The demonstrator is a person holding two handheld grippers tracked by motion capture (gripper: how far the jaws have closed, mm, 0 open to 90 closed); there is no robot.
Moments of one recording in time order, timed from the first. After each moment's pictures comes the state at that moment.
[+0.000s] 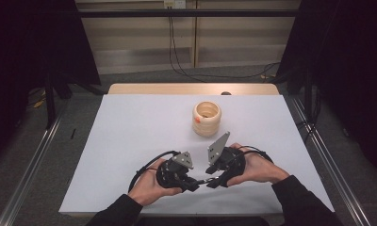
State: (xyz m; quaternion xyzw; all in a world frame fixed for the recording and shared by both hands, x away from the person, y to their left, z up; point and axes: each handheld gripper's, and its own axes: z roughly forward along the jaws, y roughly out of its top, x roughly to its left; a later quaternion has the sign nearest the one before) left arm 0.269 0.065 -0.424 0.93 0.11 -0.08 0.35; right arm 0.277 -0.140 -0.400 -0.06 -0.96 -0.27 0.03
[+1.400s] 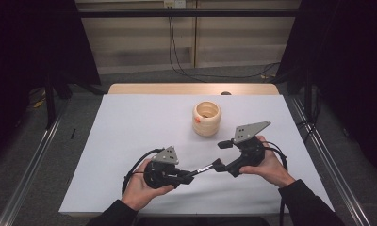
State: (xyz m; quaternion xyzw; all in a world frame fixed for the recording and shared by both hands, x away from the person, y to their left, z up) left arm 0.260 0.096 -0.411 0.88 0.16 -0.04 0.44; right arm 0.278 -0.192 -0.384 -0.21 -0.86 -0.46 -0.05
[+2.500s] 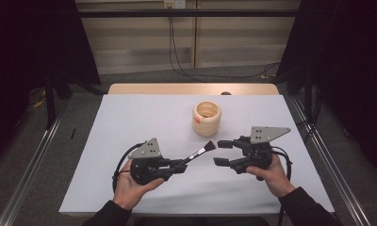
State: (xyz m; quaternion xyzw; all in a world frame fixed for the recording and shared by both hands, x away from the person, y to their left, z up) left arm 0.257 0.121 -0.384 0.83 0.18 0.01 0.53; right arm 0.265 -0.207 -0.388 -0.21 -0.78 -0.59 -0.05
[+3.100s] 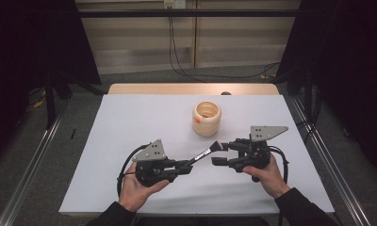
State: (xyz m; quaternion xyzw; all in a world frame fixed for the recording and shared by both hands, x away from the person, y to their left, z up) left arm 0.252 0.109 -0.386 0.82 0.17 0.00 0.54; right arm 0.270 -0.205 -0.393 -0.20 -0.75 -0.63 0.01
